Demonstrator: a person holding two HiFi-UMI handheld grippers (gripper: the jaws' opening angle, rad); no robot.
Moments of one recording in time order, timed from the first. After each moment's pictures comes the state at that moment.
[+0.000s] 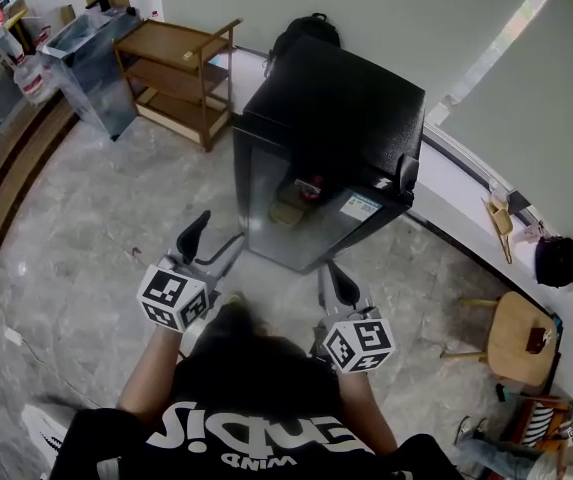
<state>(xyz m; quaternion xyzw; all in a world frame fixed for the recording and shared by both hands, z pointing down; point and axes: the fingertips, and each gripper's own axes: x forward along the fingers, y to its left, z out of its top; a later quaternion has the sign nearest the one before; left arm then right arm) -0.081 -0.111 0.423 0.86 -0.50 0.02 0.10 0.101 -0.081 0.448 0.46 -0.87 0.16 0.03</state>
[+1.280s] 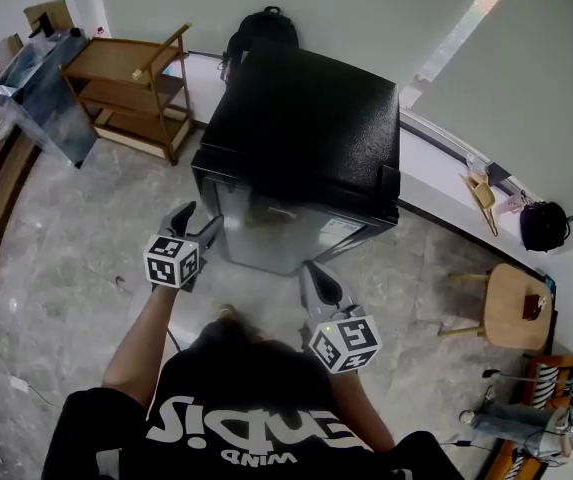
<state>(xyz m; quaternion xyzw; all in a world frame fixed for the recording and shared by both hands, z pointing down) -0.098 -0.283 0.552 0.86 -0.47 0.11 0.17 0.088 -0.159 0.459 0.49 -0.85 0.18 0.04</state>
